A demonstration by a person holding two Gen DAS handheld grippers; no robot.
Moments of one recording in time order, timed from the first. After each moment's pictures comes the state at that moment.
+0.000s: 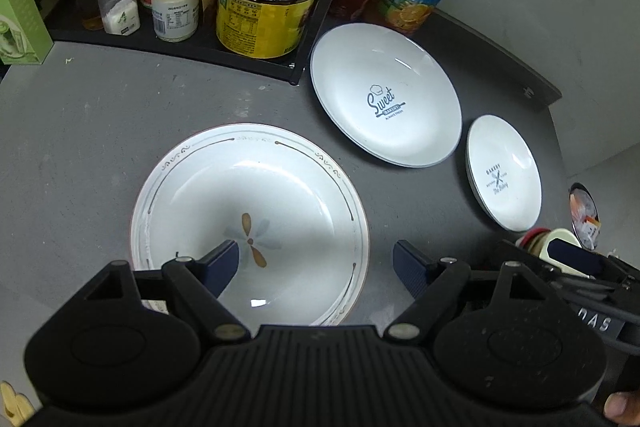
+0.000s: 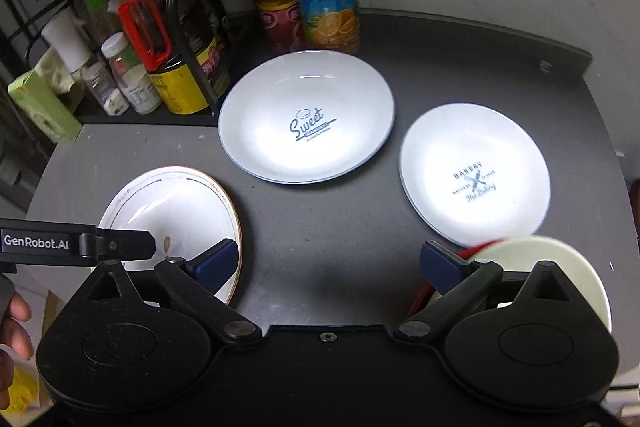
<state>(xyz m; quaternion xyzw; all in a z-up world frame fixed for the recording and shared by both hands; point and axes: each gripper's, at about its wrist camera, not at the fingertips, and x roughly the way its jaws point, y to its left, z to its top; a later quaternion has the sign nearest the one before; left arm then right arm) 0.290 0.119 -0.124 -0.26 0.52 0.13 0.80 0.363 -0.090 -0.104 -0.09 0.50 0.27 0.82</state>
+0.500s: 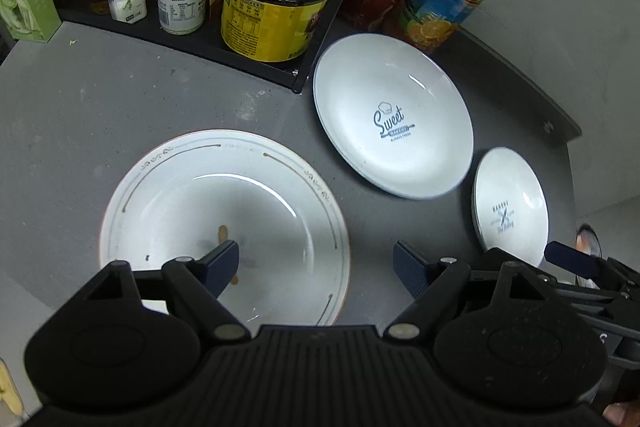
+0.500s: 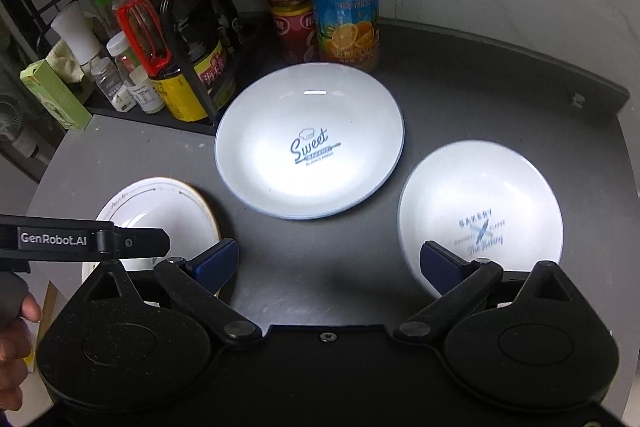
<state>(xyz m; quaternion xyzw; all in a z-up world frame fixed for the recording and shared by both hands) 0.320 0.109 -0.134 -0.30 0.51 0.18 0.79 0.416 -0.090 -0.107 -0.12 0.49 0.33 0.80</state>
